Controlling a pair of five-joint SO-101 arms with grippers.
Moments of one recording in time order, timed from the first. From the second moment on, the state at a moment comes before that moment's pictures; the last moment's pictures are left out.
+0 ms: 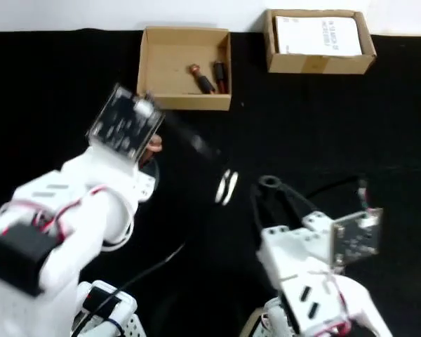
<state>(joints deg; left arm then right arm) 18.9 -51.4 5.5 93.1 -7.6 -28.3 -100.6 56.1 63.3 -5.8</state>
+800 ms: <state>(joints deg) 18.9 -58.6 17.5 60.9 0.4 -35.8 -102.9 96.1 4.0 1.2</state>
